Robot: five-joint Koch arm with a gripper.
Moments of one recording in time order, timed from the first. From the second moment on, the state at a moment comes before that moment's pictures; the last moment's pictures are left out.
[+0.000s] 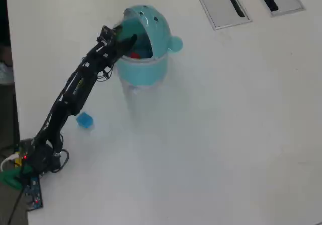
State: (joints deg) arm -34.5 47.7 10.7 41.7 -89.0
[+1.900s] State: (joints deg) arm -32.7 93.2 37.4 85.7 -90.8
